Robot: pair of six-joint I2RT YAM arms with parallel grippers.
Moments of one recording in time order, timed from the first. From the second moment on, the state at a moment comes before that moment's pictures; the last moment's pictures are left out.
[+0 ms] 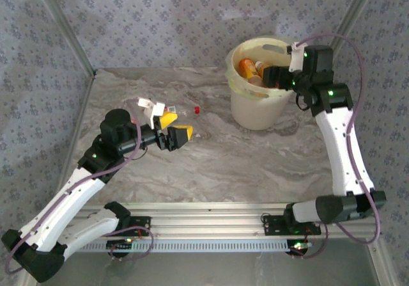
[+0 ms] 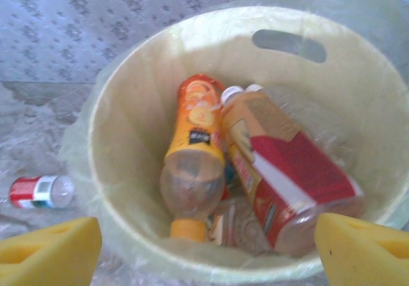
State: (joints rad) left arm -0.60 0.87 0.94 -0.25 0.46 -0.38; right arm 0.14 1.34 1.67 -0.84 -0.12 0.10
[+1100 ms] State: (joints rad) left arm -0.58 1.30 1.47 -0.84 0.20 0.17; right arm 0.21 0.60 0.87 -0.71 -0.36 0.30
